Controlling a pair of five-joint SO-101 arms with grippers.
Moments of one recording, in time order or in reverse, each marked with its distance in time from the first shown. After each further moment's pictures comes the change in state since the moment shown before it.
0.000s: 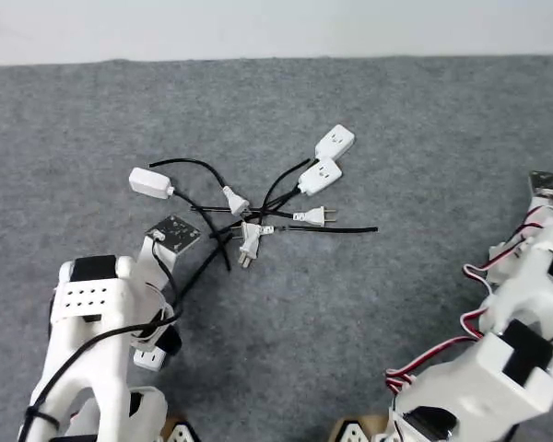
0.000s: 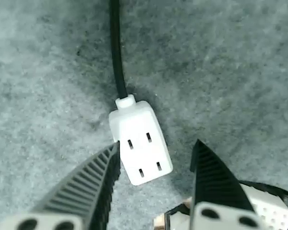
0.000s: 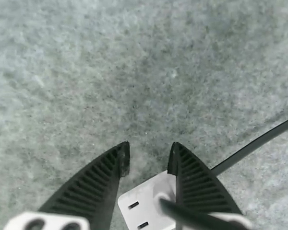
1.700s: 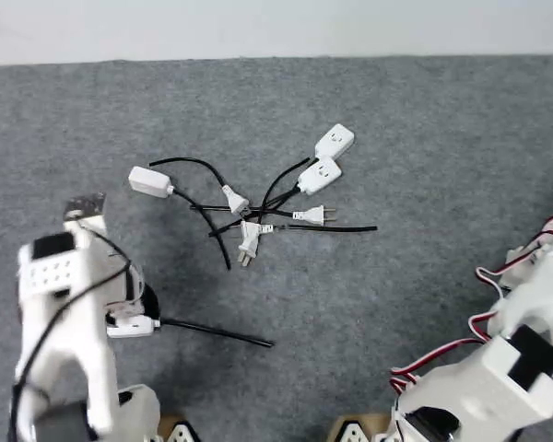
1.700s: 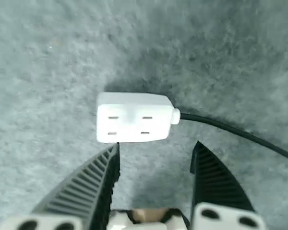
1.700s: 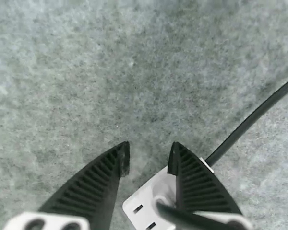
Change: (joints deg) left arm -11.1 10.2 -12.2 4.3 33.7; right arm 4.0 0.0 -0.7 0.1 -5.1
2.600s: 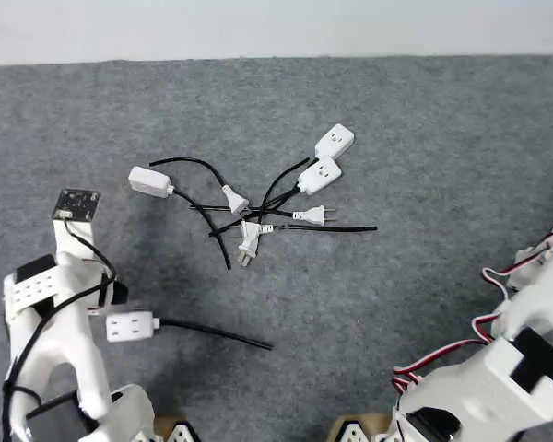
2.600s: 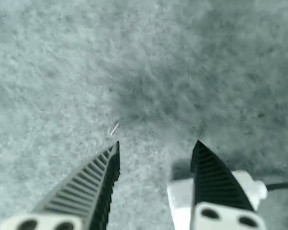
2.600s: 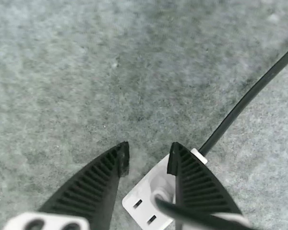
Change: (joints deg) left arm -10.5 3.2 8.7 -30.5 -25.3; right arm 1.7 0.0 -1.6 0.8 -0.4
